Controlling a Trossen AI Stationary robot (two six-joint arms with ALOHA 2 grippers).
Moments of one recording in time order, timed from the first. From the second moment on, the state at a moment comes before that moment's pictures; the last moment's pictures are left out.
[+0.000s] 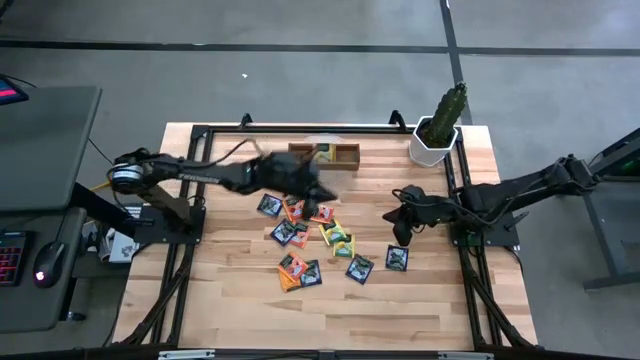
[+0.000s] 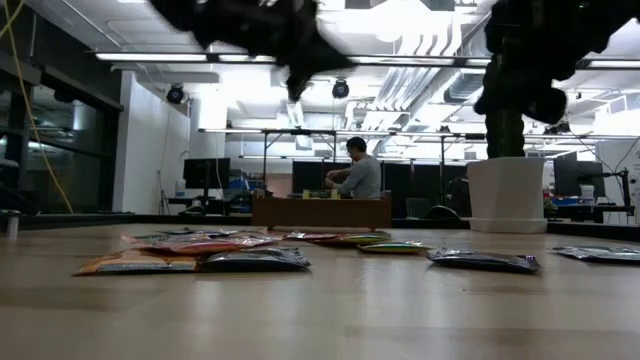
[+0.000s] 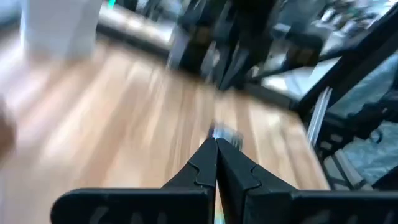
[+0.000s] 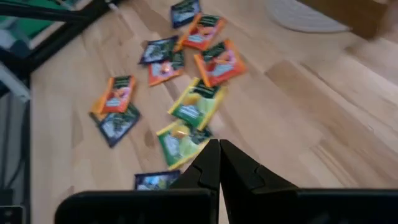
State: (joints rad) left arm 0.13 1.50 0.96 0.24 0.23 -0.34; right arm 0.21 0.92 0.58 -0.34 0.28 0.79
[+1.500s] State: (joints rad) left arm -0.19 1.68 0.68 0.36 -0.22 -0.59; right arm 0.06 1.77 0.97 -0.17 -0.01 0.49
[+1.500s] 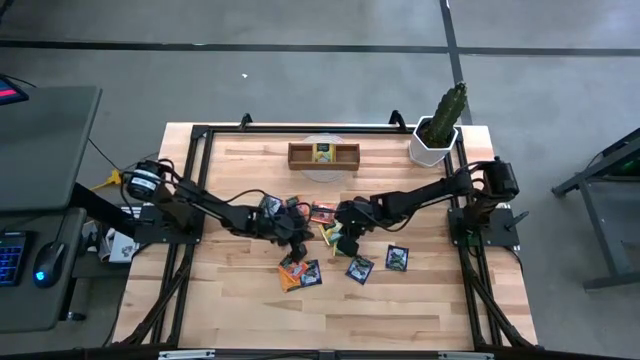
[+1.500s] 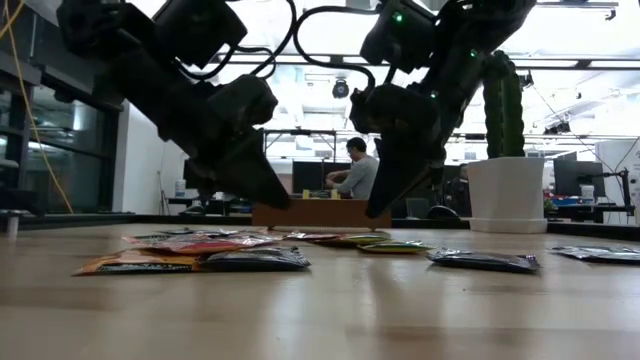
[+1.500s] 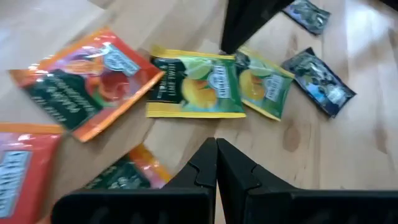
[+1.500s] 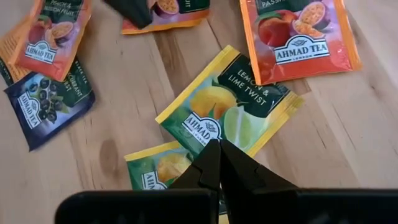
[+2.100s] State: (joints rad) left arm -0.19 1.72 0.69 0.39 -0.24 -0.61; right arm 0.07 1.81 0.97 -0.16 -0.04 0.48
